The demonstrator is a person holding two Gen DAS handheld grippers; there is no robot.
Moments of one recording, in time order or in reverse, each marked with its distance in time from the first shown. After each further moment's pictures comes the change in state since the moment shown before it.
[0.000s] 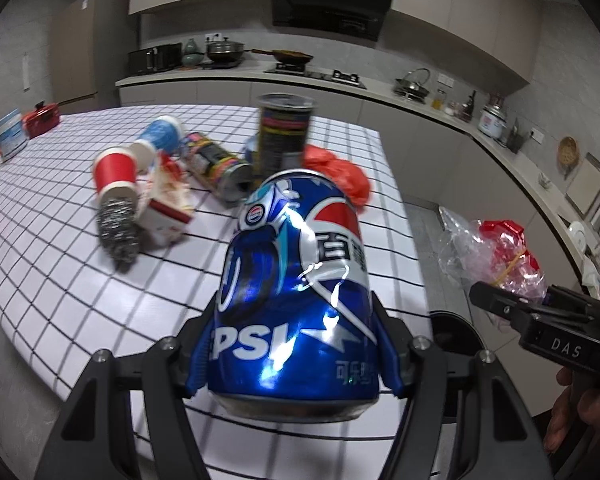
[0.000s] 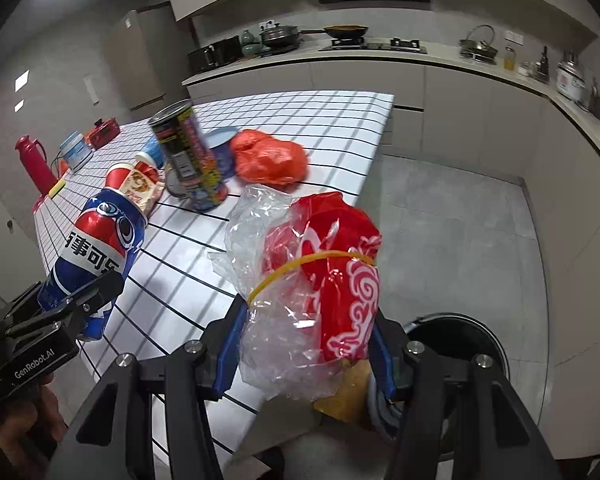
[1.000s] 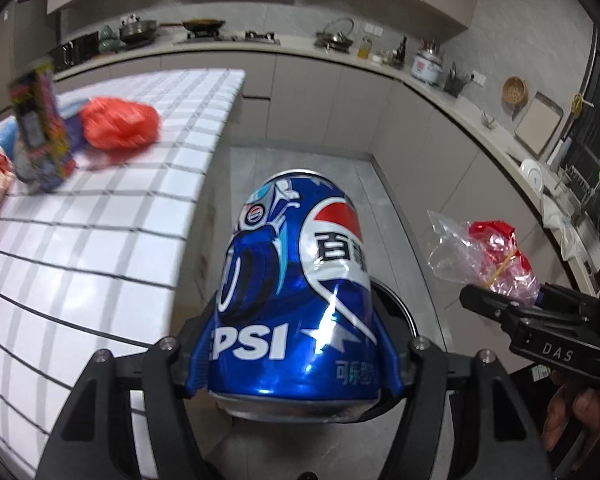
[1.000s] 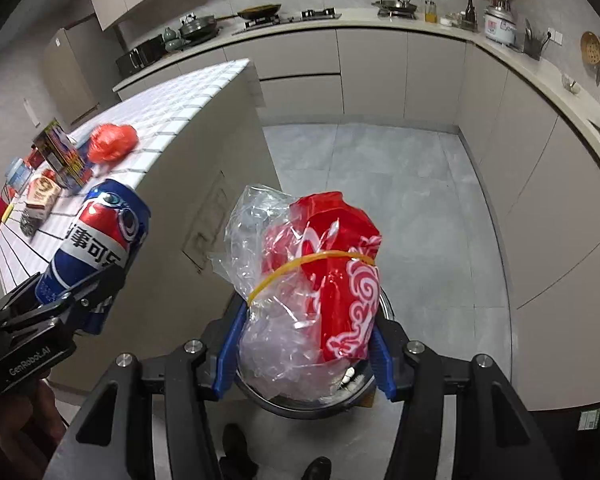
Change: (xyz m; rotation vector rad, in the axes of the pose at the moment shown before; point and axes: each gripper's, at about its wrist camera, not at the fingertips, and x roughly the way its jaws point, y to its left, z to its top) left arm 0.066 -0.183 -0.043 0.130 0.144 -0.165; right arm -0.026 -0.184 -0.068 0.152 0.088 -0.143
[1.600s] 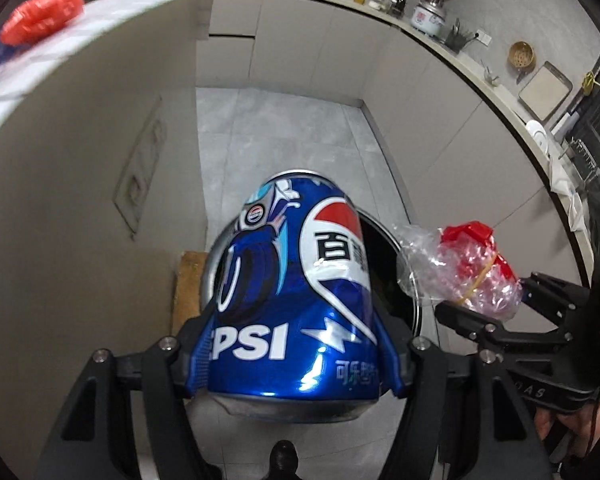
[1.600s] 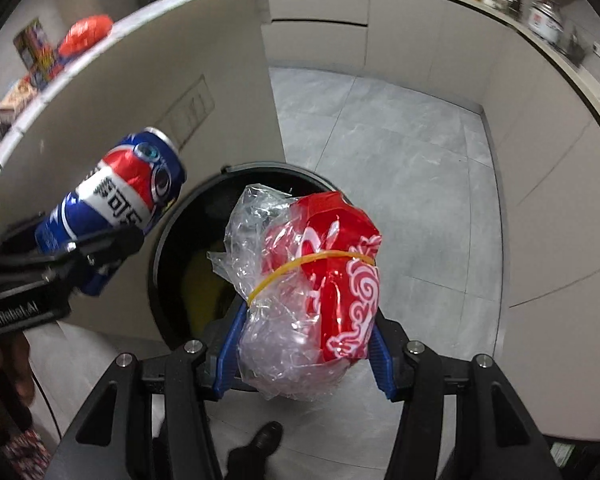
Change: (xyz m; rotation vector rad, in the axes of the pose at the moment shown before) left arm 0.085 -0.034 -0.041 -0.021 0.185 -0.076; right arm 0.089 -0.041 -0.045 -0.183 0.184 -0.006
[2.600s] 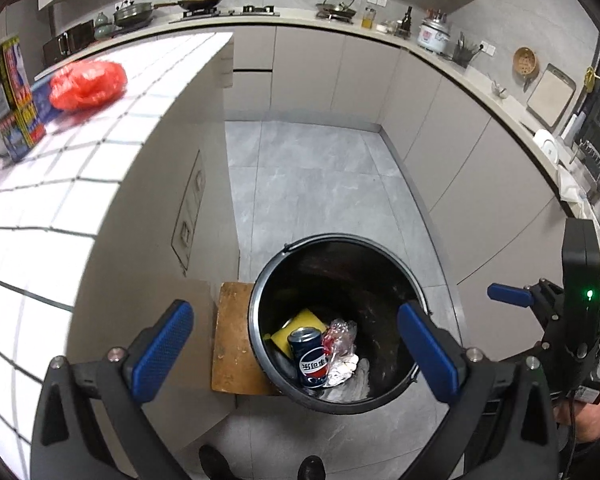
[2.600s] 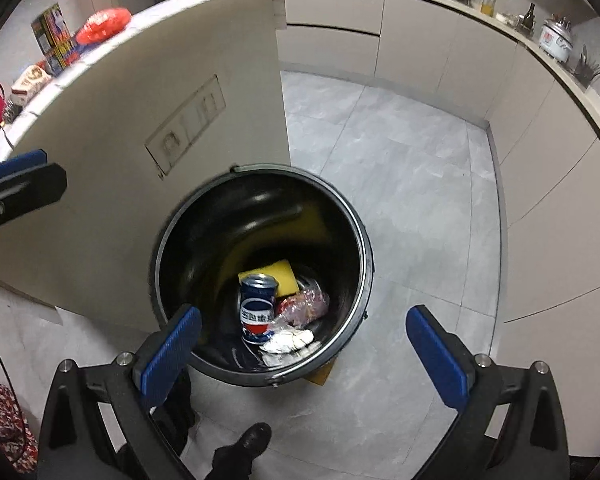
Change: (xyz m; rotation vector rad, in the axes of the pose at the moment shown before) left arm -0.074 -0.004 0.014 0.036 -0.106 0.117; right arm -0.024 -0.005 -0.010 -0.042 -0.058 0.010
